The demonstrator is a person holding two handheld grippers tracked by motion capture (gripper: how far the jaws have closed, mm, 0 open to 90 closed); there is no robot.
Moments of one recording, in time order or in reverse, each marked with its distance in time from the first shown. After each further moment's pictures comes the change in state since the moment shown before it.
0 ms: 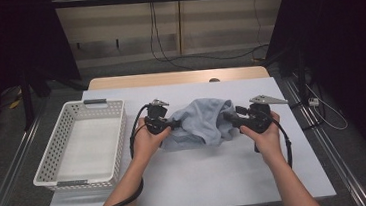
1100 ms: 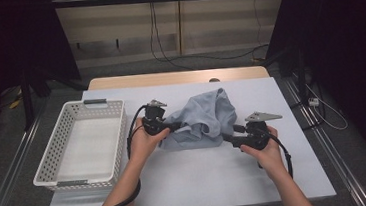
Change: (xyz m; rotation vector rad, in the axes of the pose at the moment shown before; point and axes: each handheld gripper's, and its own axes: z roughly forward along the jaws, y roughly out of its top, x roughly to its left) left arm 0.002 -0.002 -0.006 0.000 -0.024 0.024; right arm 0.006 -0.044 0.001 0.147 0.068 -0.075
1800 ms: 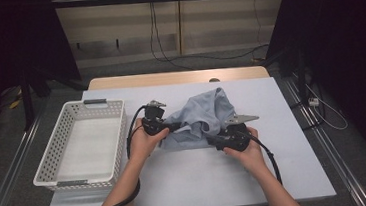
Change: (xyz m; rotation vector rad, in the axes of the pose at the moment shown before) left arm 0.003 -0.001 0.001 -0.003 -0.022 -0.025; right arm 0.026 0.002 0.043 0.065 0.030 -0.056
